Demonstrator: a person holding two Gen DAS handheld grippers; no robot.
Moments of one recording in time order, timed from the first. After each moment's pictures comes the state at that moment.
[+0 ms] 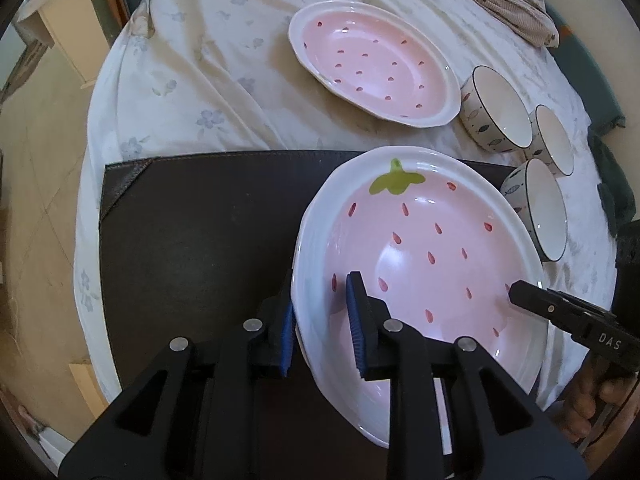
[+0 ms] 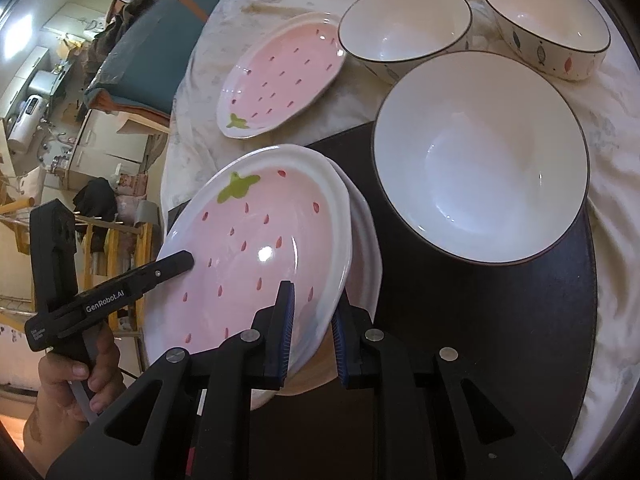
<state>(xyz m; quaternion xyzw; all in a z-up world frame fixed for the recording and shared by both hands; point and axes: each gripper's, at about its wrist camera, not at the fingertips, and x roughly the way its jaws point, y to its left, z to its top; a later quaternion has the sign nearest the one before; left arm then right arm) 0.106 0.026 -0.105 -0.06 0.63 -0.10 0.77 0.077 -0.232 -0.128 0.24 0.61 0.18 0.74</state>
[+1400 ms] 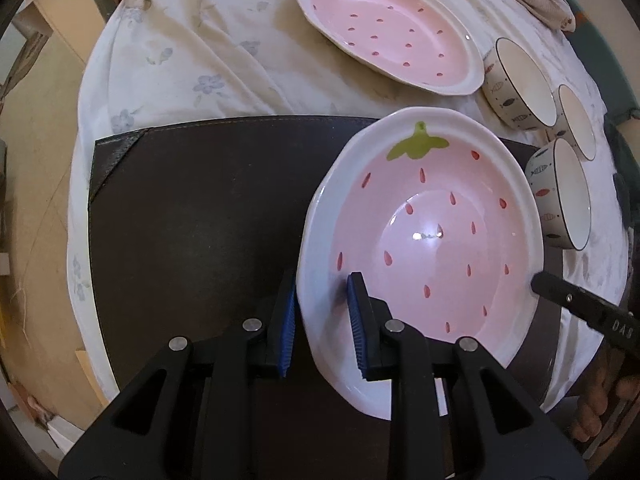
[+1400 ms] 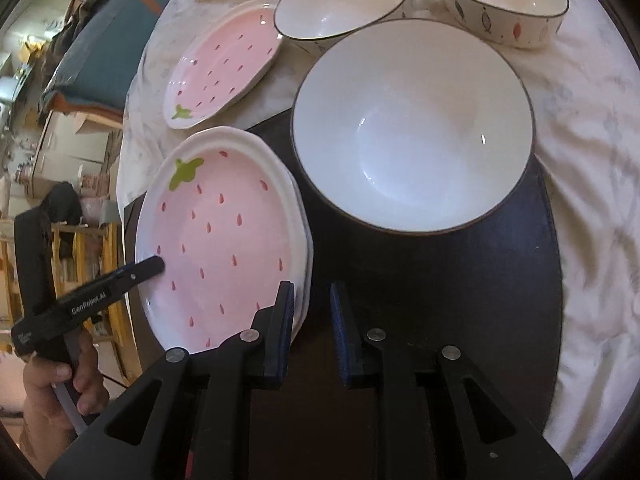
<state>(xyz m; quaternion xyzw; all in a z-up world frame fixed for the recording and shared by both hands) 0.108 0.023 -0.130 -0.04 0.67 -0.08 0.74 0.078 -0.244 -0.143 0.23 0.65 0.11 0.72</state>
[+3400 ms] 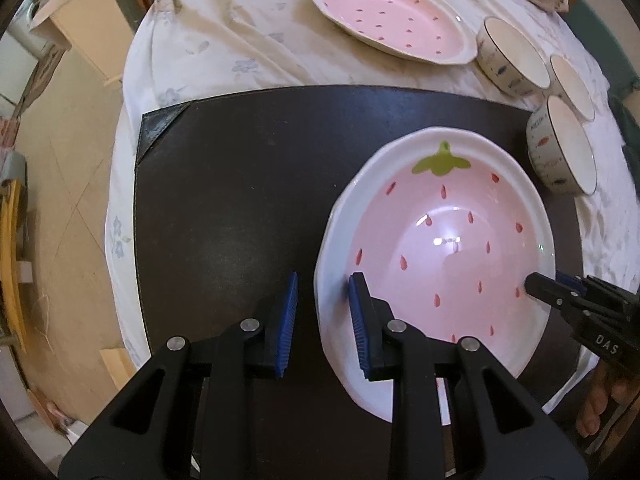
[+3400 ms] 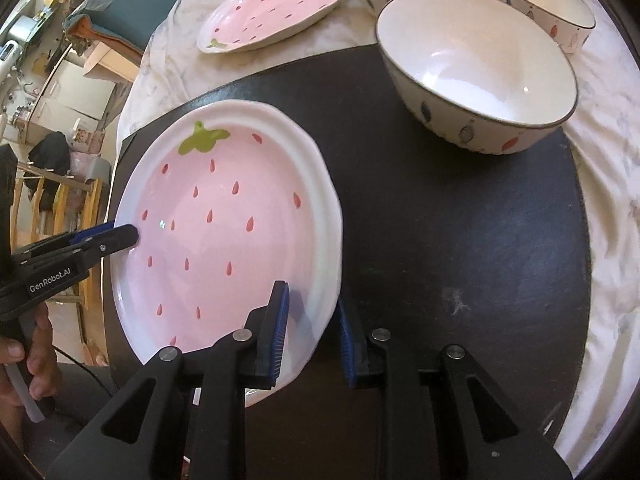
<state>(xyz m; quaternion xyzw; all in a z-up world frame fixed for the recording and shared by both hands) 0.061 0.026 -0.114 0.00 0.66 -0.06 0.75 0.029 -0.198 -0.149 0.13 0.64 0.13 0.74</state>
